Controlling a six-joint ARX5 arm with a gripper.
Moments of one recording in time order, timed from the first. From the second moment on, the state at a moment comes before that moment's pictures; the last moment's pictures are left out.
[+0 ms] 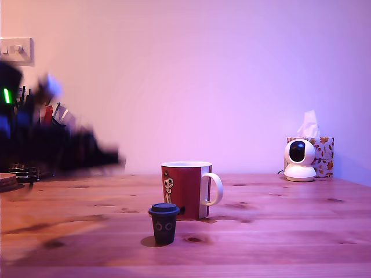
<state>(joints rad) -0.29 1.73 0.52 1.01 0.57 -0.04</state>
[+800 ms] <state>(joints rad) -0.45 1.64 0.95 0.31 0.60 -0.01</state>
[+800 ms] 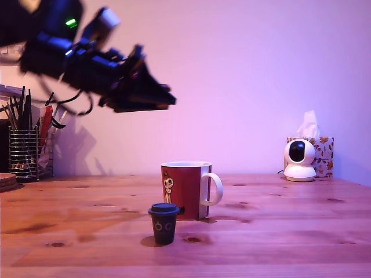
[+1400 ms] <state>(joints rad) -0.52 1.64 1.20 -0.23 0.40 0.12</state>
